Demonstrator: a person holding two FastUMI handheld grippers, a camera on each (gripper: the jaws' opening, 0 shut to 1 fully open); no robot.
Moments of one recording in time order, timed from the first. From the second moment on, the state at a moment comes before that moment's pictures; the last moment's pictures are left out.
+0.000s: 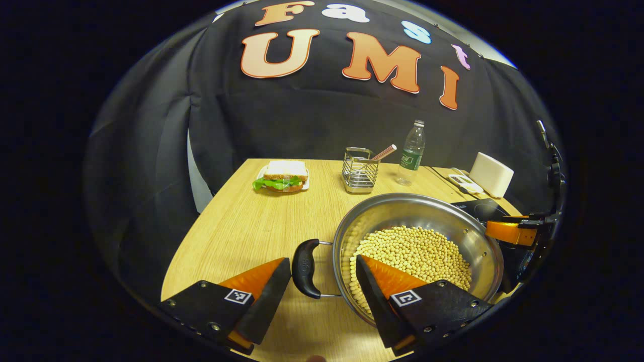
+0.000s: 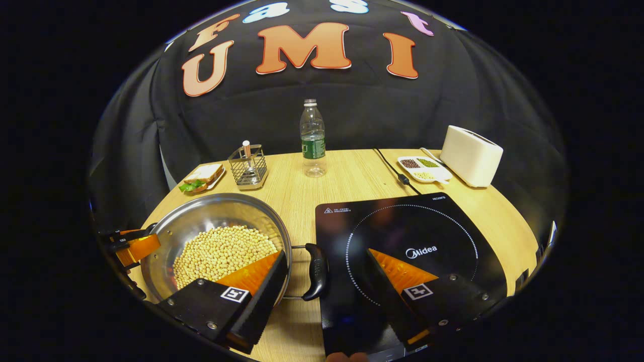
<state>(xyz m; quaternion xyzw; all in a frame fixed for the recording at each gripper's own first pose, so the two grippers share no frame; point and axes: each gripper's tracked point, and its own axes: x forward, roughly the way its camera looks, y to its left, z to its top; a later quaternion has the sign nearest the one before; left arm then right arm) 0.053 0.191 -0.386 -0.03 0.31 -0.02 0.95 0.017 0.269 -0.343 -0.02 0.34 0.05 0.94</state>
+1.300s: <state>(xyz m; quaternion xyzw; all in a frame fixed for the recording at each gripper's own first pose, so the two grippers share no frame) 0.033 0.106 -0.312 -0.02 0.28 0.00 0.96 0.009 0.208 -0.271 0.03 0.29 0.06 0.96</state>
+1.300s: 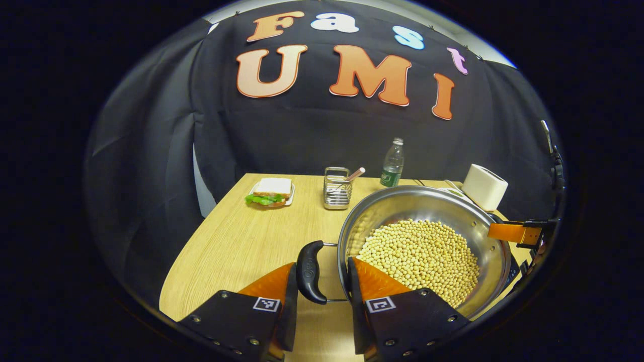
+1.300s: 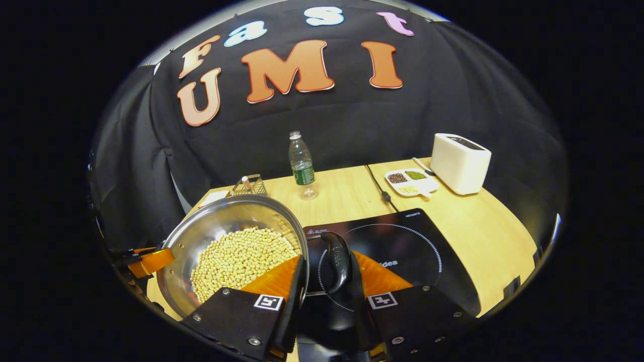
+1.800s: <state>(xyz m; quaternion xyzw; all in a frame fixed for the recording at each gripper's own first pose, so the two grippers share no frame) 0.039 0.006 -0.289 0.01 0.28 -0.03 0.96 0.007 0.114 -0.250 0.06 0.28 0.02 0.96</state>
